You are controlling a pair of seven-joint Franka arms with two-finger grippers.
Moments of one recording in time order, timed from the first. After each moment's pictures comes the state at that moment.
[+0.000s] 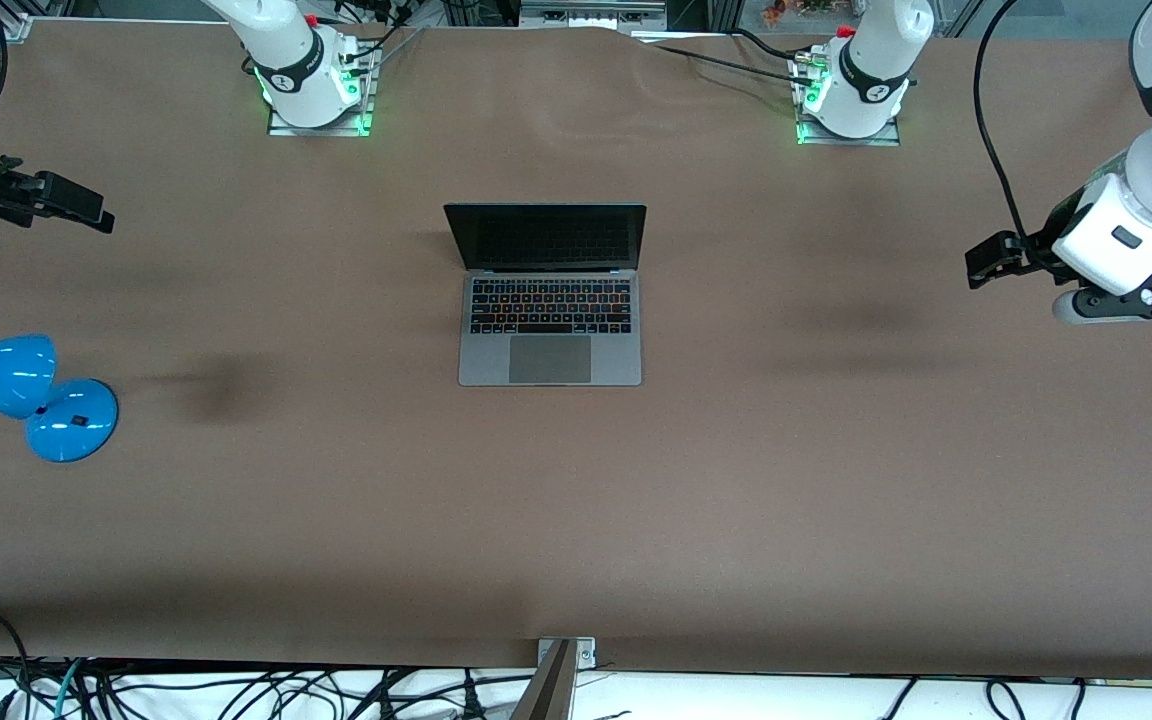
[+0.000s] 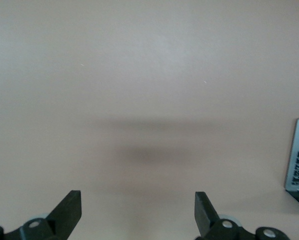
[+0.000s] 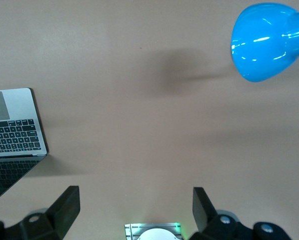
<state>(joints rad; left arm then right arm) -0.09 0.08 0.00 -1.62 0.01 1.58 -0.15 0.08 0.00 -0.13 -1.63 0.03 1.49 0.03</state>
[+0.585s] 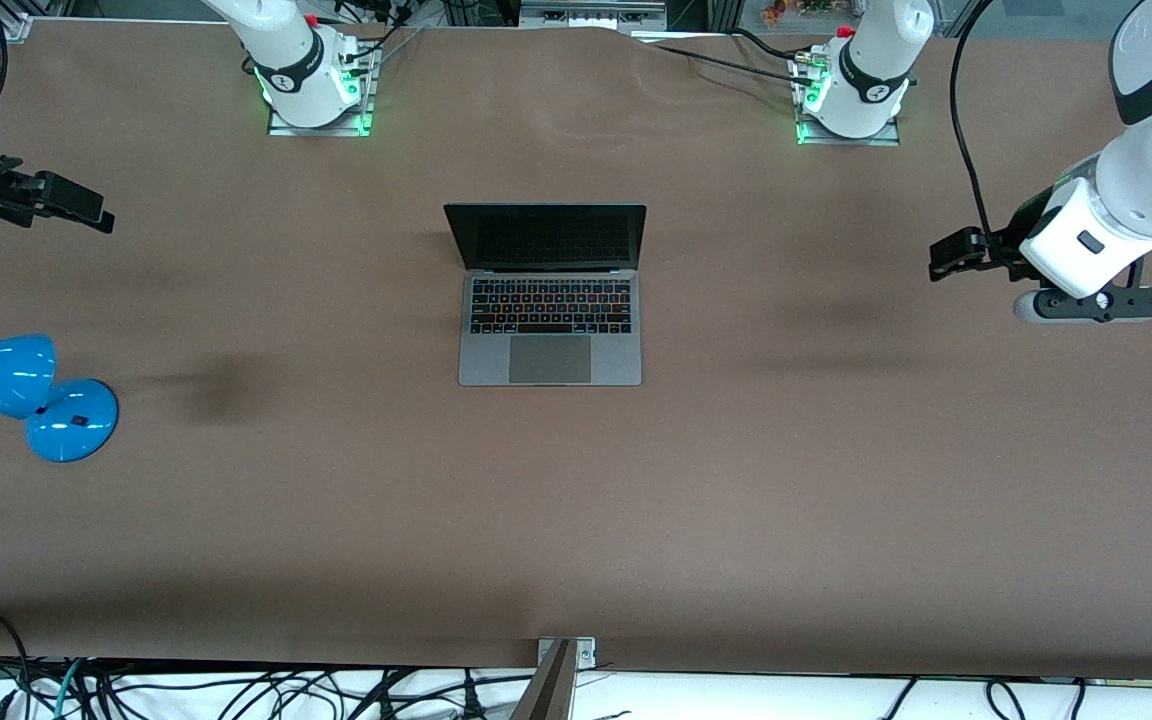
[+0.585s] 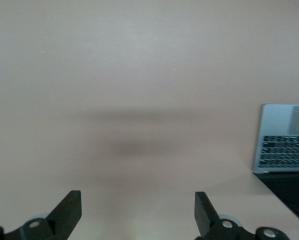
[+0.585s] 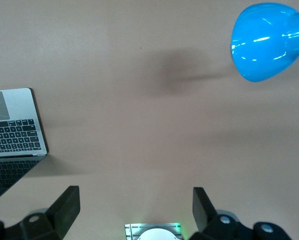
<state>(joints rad) -0.11 0.09 -0.01 -1.62 -0.09 1.57 -0.15 0.08 0.00 -0.14 -1.63 0.03 1.49 0.03</state>
